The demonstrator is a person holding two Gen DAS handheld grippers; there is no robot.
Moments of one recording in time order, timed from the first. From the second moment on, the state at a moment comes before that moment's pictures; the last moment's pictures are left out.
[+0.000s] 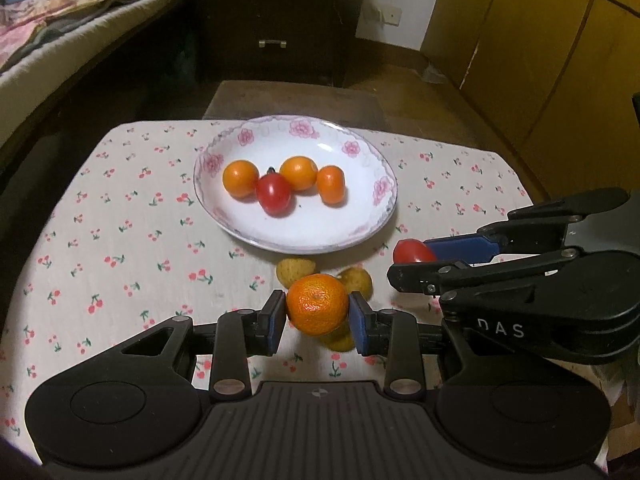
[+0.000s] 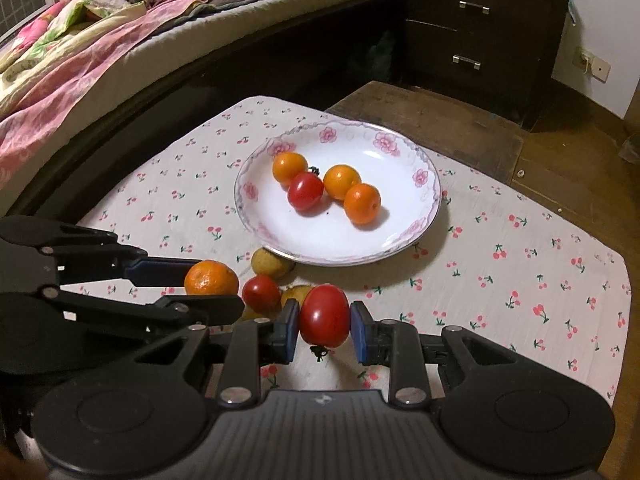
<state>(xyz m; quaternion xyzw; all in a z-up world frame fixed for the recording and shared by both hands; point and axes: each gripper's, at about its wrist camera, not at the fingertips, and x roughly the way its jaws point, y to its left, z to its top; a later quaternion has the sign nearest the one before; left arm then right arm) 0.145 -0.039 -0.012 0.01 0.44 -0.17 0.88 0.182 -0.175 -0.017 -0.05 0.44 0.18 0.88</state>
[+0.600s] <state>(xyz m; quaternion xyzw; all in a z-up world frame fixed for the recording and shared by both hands) 0.187 -0.049 0.000 0.02 0.42 -0.16 0.89 0.224 -0.189 -0.008 -0.01 0.42 0.17 0.89</state>
